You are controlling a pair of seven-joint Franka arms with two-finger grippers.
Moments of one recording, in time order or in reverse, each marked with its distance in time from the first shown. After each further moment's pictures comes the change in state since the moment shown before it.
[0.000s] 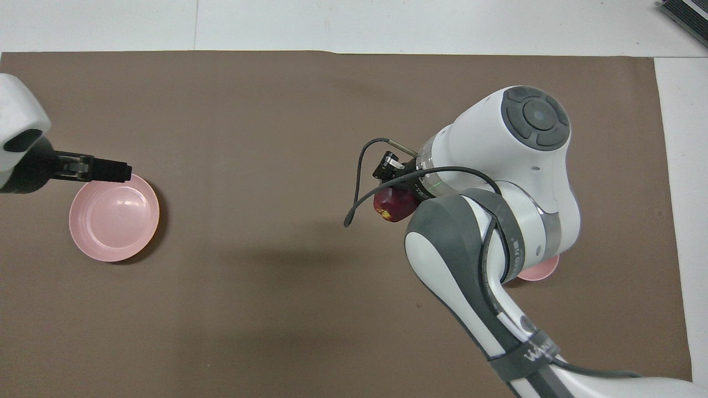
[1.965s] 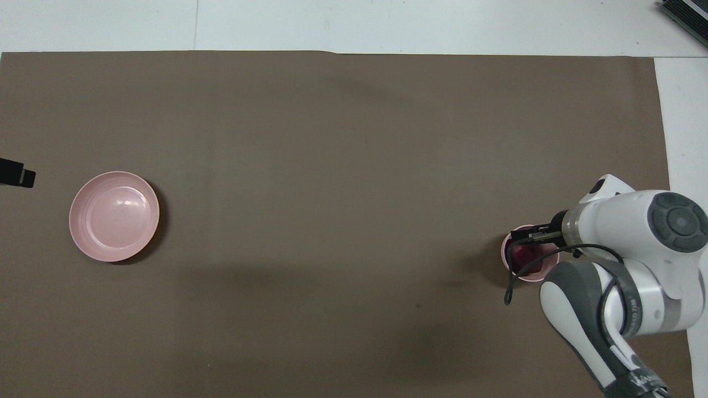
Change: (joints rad) left arm 0.034 0.058 0.015 0.113 0.010 -0.155 0.008; right arm -0.312 -0.304 -0.001 -0.497 -0.076 0.298 -0.536
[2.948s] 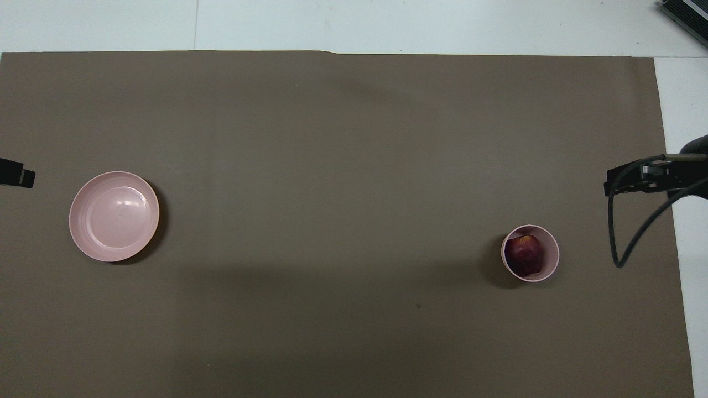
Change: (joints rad) left arm 0.000 0.000 0.000 0.000 0.000 0.000 0.000; right arm -0.040 0.094 -0.002 0.645 0.019 -0.652 0.066
